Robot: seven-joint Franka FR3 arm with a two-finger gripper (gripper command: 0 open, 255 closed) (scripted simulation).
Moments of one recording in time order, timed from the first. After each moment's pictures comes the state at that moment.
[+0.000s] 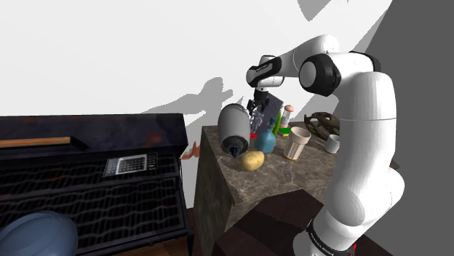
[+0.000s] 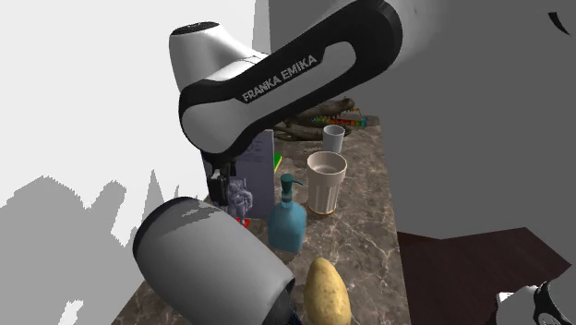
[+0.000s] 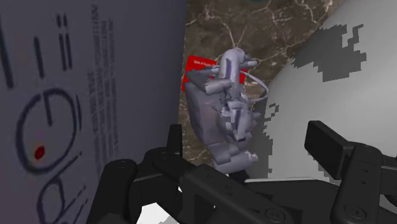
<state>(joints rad) -0.25 0.49 -0.29 -1.64 0.06 2.17 -0.37</state>
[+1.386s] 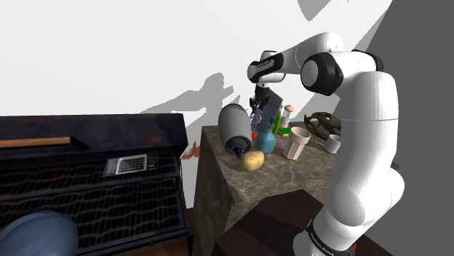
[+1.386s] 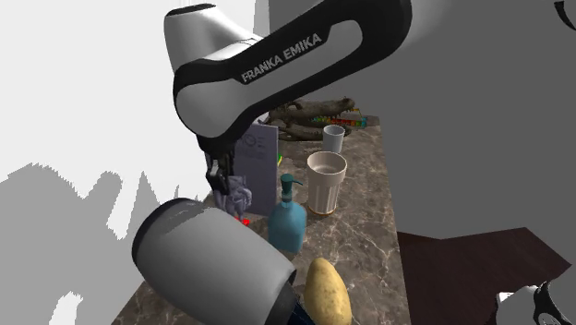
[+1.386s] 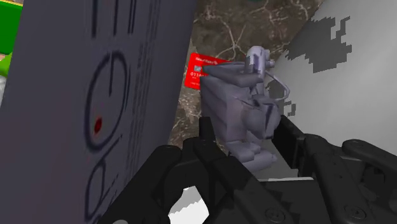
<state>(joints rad) -0.24 0.47 -0.30 -1.61 0.05 2.13 -0.36</state>
